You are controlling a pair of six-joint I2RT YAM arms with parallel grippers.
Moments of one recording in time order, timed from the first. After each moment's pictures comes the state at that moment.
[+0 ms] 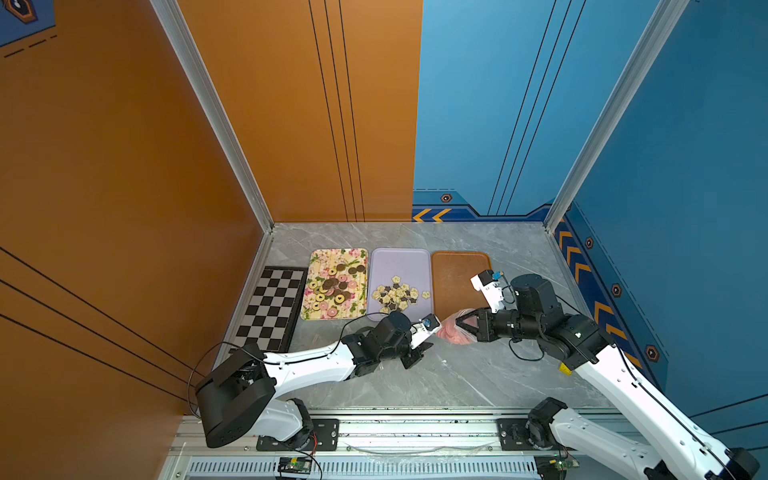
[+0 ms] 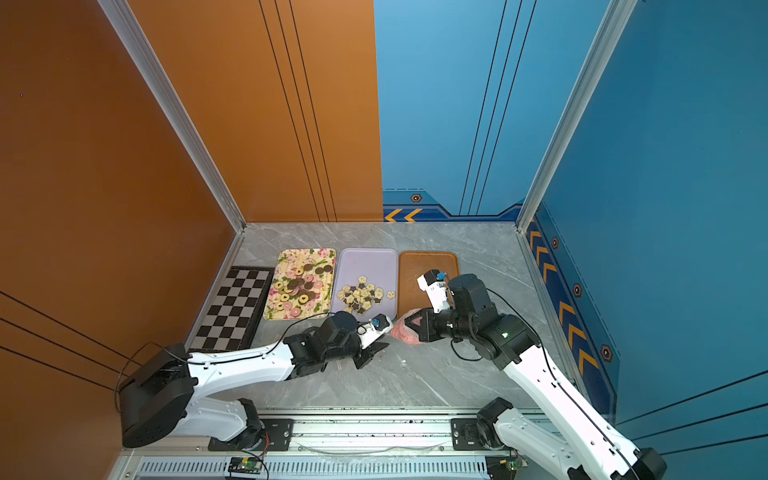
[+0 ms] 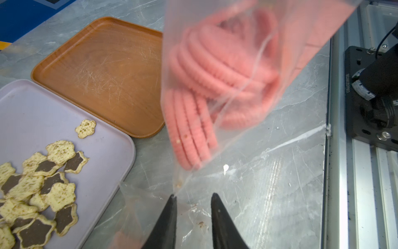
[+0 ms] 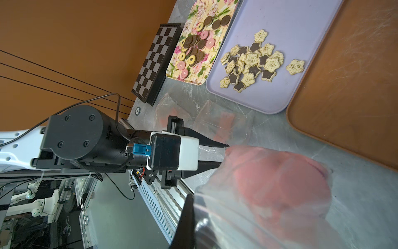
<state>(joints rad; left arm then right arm) -0.96 1.38 0.66 0.13 0.10 0.11 0.55 0.91 0.97 -0.75 -0.48 0.47</state>
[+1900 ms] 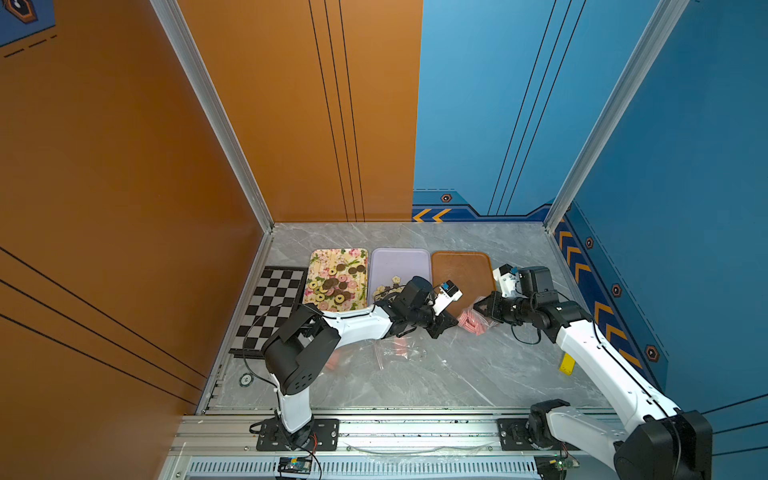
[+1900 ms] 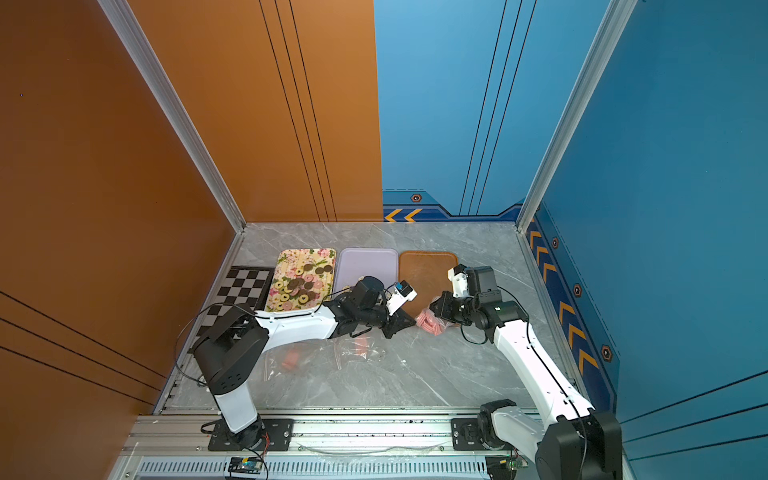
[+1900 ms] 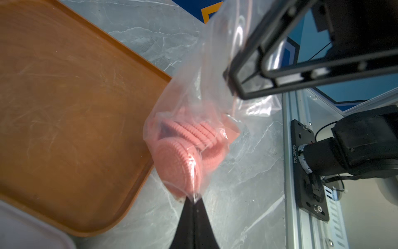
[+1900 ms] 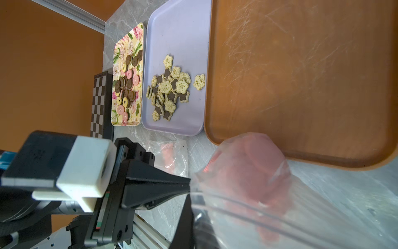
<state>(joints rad) -0.85 1.82 1.08 0.13 0.52 -0.15 0.20 1.12 0.85 -0.60 -0.51 0.51</state>
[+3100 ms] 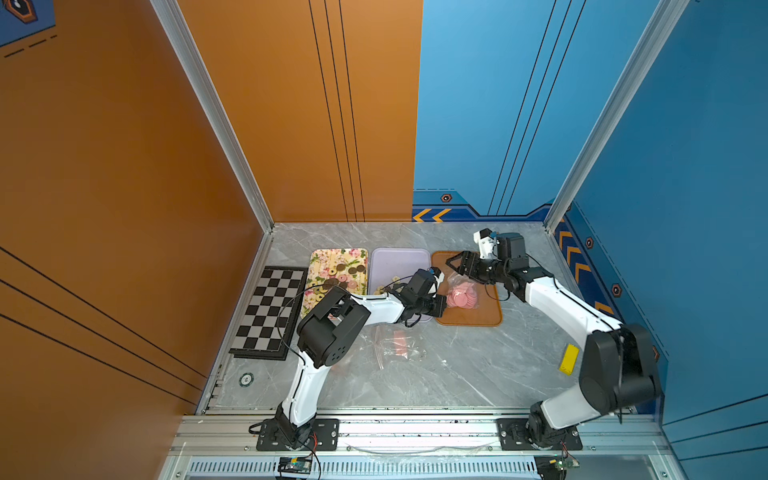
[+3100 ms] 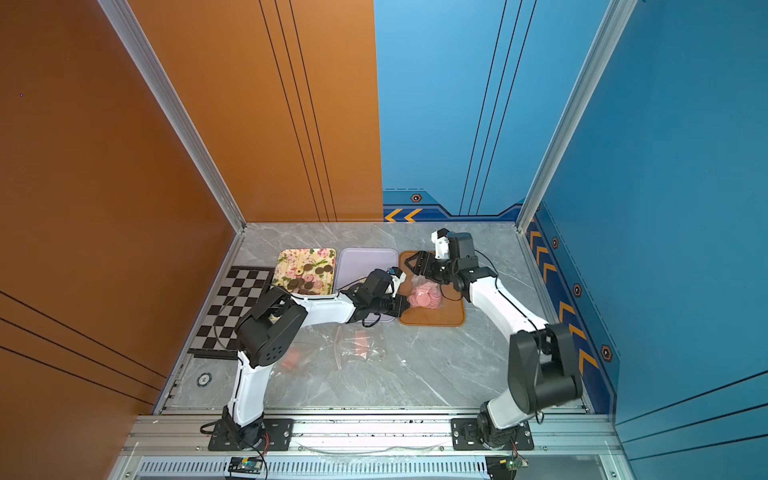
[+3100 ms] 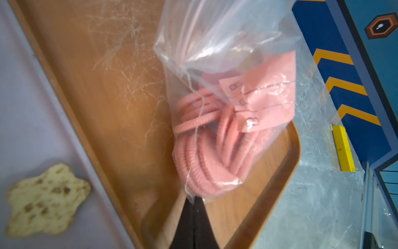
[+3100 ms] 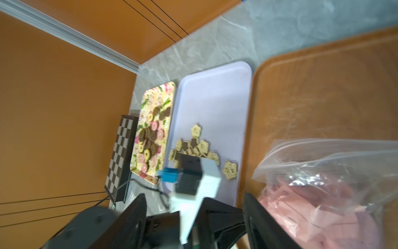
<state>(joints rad) -0.77 2.10 1.27 0.12 0.26 -0.51 0.23 1.45 1.09 -0.20 -0.50 0.57</state>
